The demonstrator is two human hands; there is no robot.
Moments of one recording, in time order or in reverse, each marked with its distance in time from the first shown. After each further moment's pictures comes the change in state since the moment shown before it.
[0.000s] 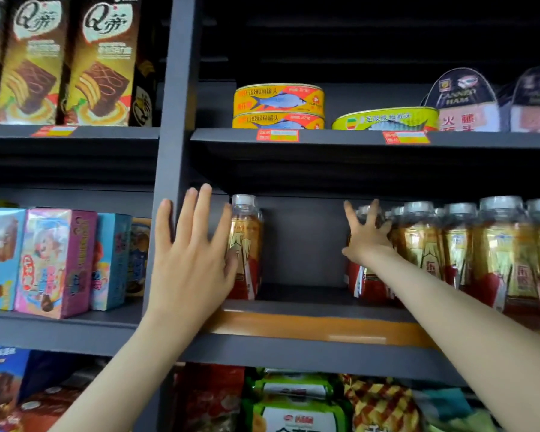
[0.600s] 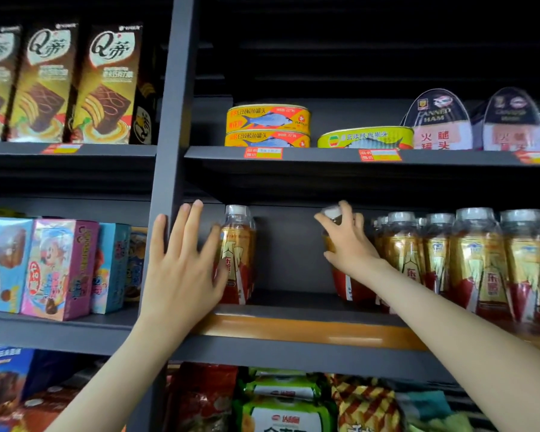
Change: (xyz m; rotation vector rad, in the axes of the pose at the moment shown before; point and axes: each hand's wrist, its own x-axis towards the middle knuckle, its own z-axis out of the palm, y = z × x) left_hand -0.003 -0.001 -0.003 -0.035 -0.005 0.009; right_hand -0.034 -0.003 -0.025 -0.001 0.200 -0.406
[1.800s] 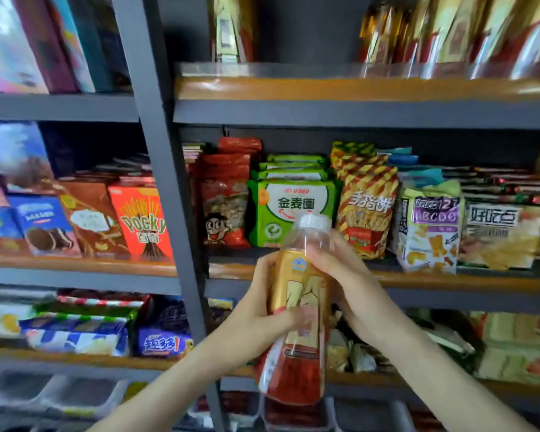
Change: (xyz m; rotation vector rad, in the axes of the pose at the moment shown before) left_hand -0.238 0.096 -0.126 -1.908 -1.178 -0.781; right_hand -0.318 -0.117 0.033 1.474 -0.420 0.581
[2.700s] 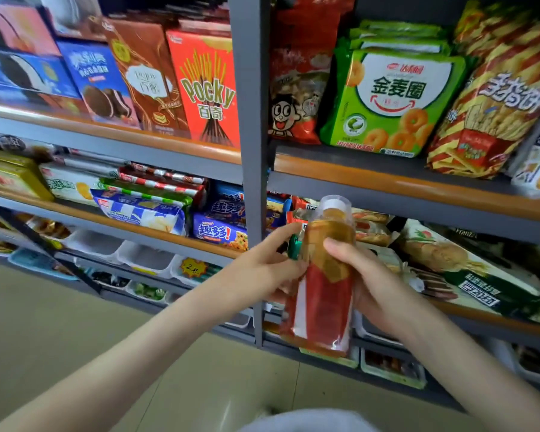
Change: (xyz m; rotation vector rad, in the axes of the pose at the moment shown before) left_hand -0.075 -0.046 -0.045 0.059 0.183 -0.548; right_hand -0.058 0.095 0.048 0.309 -0.252 0.687
